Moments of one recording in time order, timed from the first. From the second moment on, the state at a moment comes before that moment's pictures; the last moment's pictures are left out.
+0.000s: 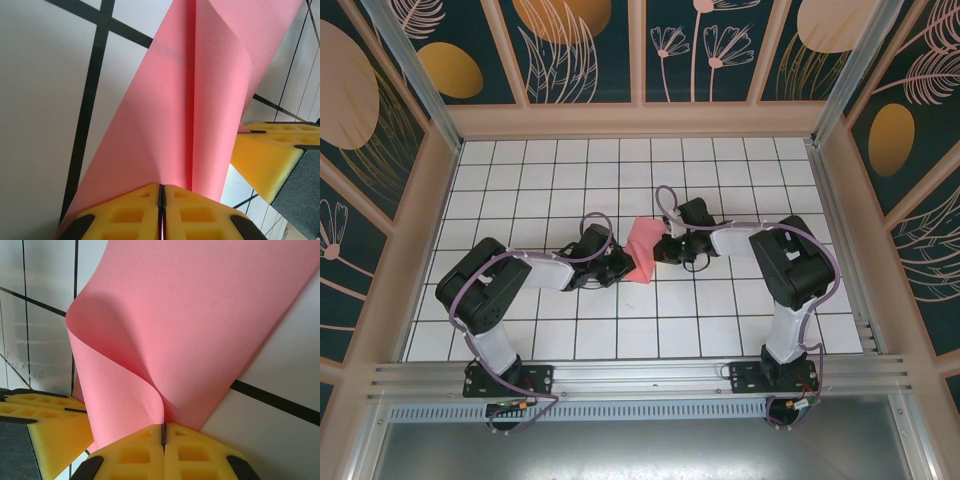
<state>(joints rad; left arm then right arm) -0.66 1.76 0.70 0.24 0.30 -1.17 0.52 1.86 0.94 -0.10 -0.56 0.48</state>
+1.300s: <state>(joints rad) -0.66 1.71 0.69 0.19 0.27 -1.15 0.53 1.88 0.96 -0.11 -0.55 0.46</state>
